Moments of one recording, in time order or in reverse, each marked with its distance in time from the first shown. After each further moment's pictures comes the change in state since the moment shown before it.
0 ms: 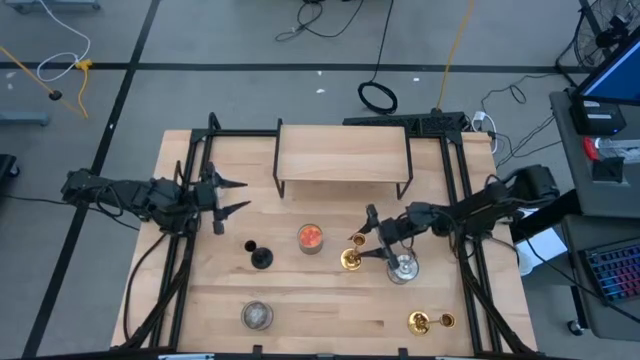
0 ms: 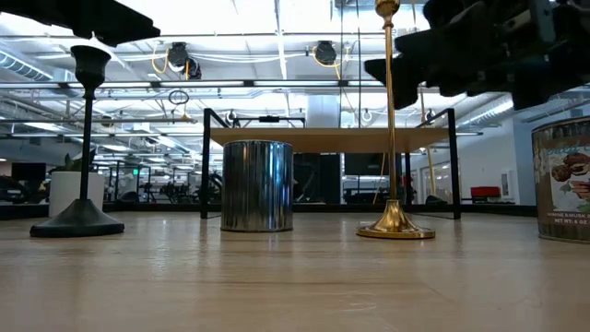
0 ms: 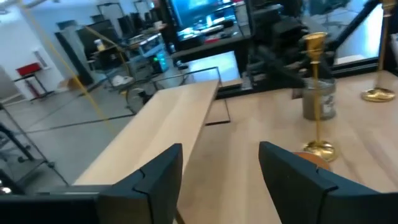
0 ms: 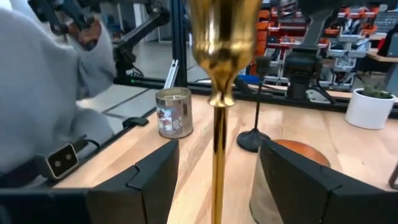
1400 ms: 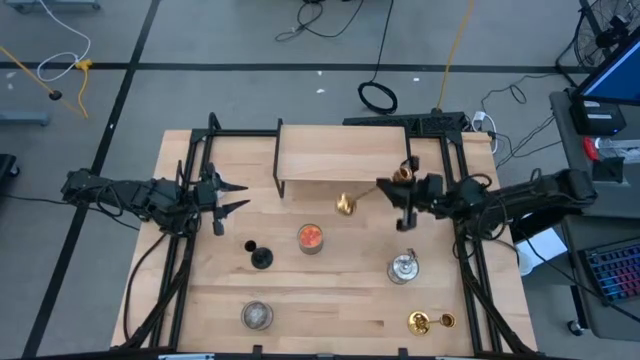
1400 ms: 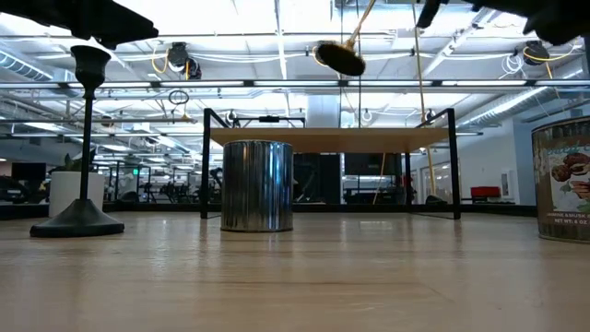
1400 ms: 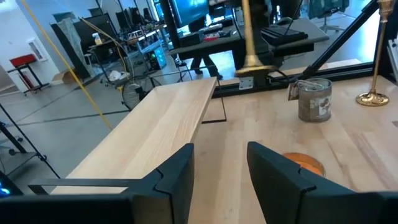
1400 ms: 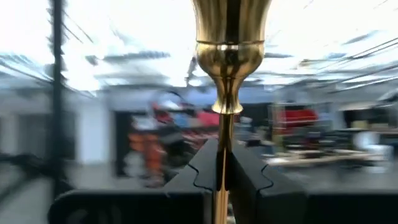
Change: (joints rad) left arm 0.000 0.000 0.000 -0.011 0.007 -0.046; right arm -0.053 -0.467 0.114 -0.077 0.463 -0.054
